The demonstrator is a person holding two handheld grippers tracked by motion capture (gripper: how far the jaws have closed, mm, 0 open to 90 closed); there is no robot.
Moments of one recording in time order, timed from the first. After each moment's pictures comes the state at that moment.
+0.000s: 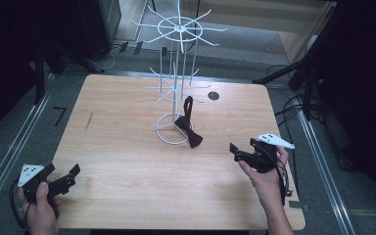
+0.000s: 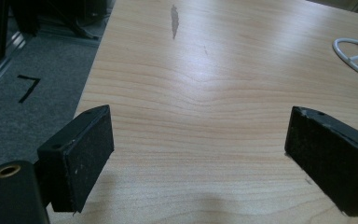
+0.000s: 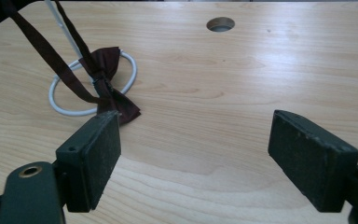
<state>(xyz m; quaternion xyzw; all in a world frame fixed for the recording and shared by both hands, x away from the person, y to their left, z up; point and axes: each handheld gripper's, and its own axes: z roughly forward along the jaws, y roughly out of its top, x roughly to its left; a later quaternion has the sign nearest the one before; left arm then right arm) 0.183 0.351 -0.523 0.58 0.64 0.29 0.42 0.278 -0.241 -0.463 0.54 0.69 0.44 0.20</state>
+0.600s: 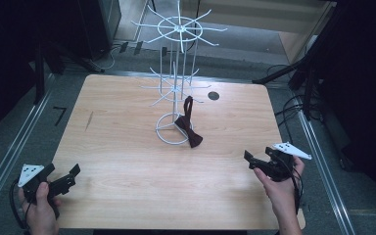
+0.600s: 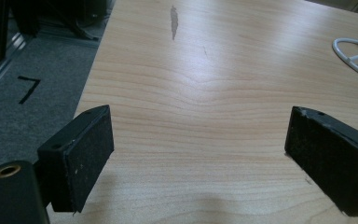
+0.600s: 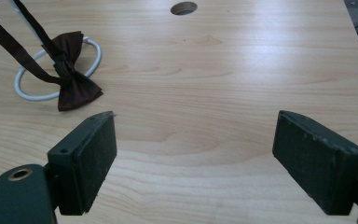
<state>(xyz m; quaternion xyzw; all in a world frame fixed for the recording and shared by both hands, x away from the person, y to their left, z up) 0.182 0.351 -0.523 0.58 0.64 0.29 0.42 0.261 -0.283 -0.479 0.57 0.67 0.43 0.21</state>
